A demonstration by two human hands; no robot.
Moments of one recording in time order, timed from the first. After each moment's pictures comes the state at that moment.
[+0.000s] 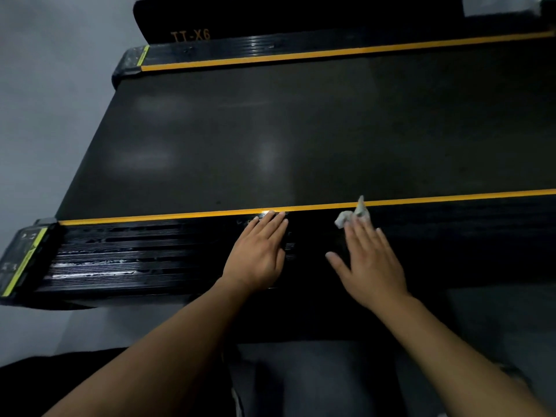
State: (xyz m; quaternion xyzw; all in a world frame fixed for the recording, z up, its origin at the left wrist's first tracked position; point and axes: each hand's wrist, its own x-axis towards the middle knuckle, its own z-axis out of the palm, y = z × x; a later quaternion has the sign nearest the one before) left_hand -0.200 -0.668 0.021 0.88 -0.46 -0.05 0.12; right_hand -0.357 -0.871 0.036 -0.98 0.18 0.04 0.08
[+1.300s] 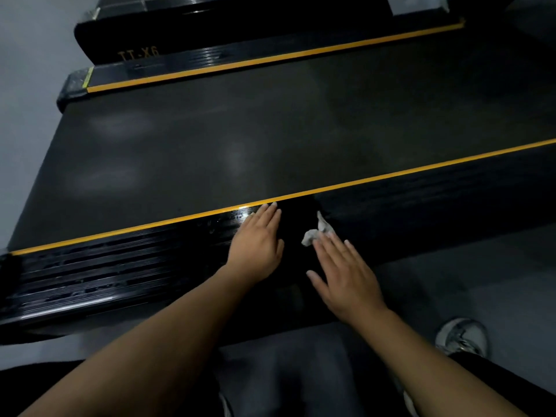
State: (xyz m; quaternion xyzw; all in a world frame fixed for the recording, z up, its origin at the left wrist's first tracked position) left_hand -0.242 -0.729 0.041 0.86 -0.49 -0.06 0.10; right_hand -0.434 -0.854 0.010 -0.98 0.17 -0.10 0.03
